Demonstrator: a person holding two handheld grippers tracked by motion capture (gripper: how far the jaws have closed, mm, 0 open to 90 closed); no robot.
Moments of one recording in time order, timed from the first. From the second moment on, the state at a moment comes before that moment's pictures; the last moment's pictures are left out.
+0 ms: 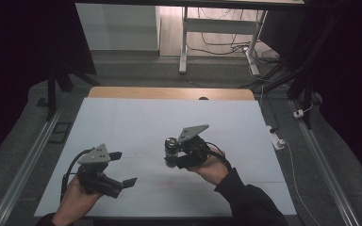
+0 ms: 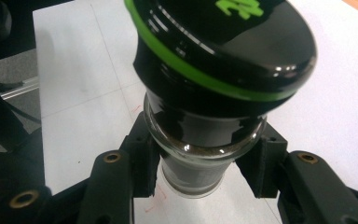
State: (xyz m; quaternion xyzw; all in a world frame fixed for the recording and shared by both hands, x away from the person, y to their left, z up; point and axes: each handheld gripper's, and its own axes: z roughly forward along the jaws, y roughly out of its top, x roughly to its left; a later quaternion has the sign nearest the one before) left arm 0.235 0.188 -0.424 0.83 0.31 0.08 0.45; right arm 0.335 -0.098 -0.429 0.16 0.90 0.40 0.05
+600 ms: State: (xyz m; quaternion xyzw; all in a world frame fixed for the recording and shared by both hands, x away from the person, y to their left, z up) left arm 0.270 0.155 -0.419 0.84 0.28 0.06 0.47; right arm 0.334 -0.097 -0.429 0.16 0.90 0.40 0.05
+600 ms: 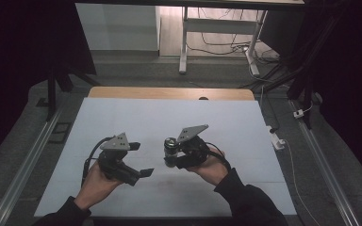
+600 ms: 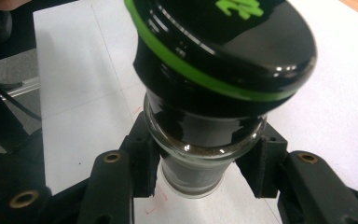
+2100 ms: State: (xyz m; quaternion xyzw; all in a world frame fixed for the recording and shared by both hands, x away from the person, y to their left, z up) left arm 0.284 0.122 -0.397 0.86 0.22 0.07 0.46; right arm 0.333 -0.094 -0.431 0.16 0.91 0.39 0.05
